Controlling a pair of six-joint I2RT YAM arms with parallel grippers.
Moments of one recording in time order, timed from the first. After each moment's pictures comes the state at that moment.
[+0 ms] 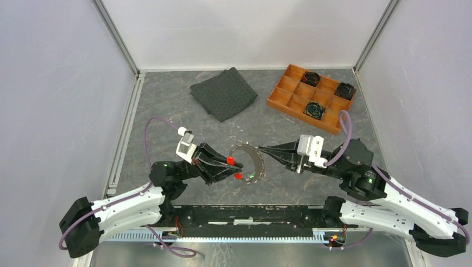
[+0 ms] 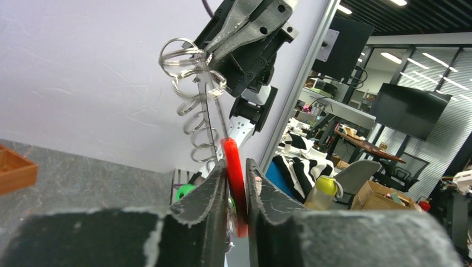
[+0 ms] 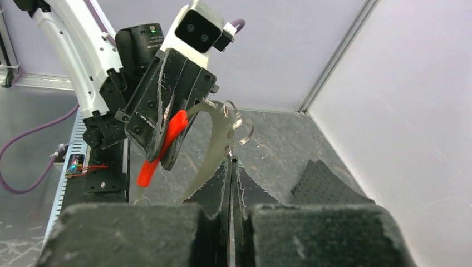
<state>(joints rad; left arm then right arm) -0.92 0.82 0.31 1.20 0.53 -0.78 1.09 0.70 0.94 -0.08 -0.24 -0.29</state>
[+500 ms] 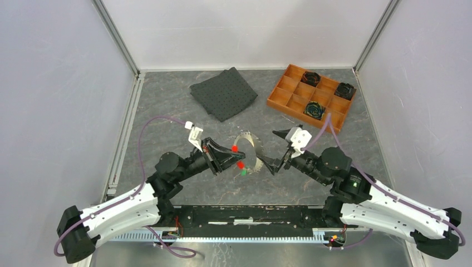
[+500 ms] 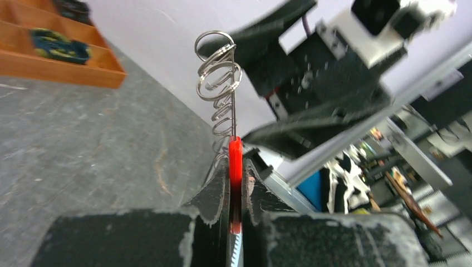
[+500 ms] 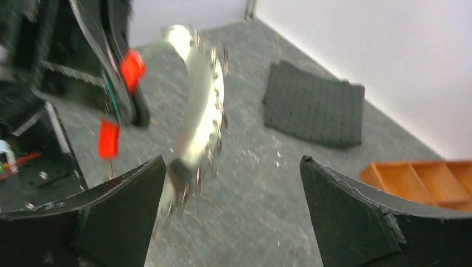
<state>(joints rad) -0.92 0.73 0.38 0.63 0.29 -0.78 1.09 0.65 0.74 -0.05 0.14 -0.15</state>
